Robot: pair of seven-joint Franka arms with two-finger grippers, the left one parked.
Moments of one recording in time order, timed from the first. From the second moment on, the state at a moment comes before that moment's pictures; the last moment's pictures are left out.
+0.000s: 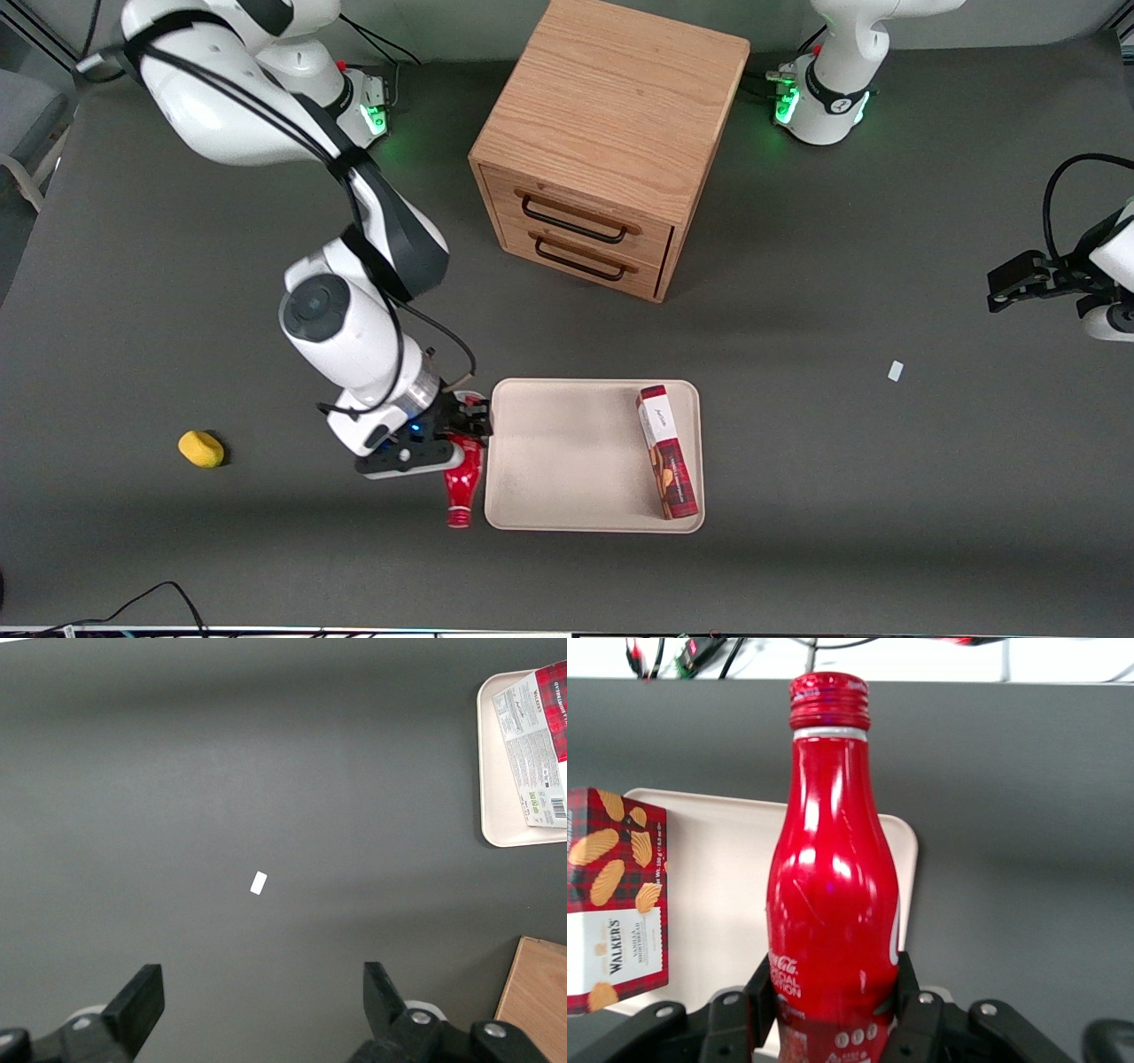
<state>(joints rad) 0.21 0.78 0.35 -1.22 -0.20 2.27 0.43</state>
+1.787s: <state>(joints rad) 0.17 0.86 0.33 -1.19 -0.20 2.18 0.53</state>
